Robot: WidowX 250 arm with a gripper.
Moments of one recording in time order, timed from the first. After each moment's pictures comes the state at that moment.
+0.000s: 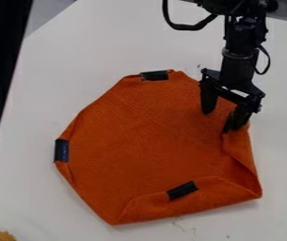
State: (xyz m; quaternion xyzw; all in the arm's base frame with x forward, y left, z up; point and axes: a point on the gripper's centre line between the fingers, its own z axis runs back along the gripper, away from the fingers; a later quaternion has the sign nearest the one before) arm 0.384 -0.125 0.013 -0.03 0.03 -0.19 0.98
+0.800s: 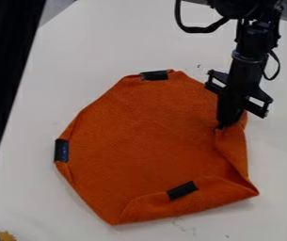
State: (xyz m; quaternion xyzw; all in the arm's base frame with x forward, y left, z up) arm 0.380 -0.135 0.014 -0.01 0.04 -0.19 0.98
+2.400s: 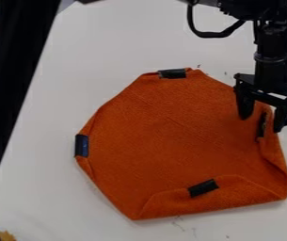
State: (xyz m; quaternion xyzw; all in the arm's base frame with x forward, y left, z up) arm 0.397 -0.179 0.018 -0.10 -0.02 -0.19 0.98
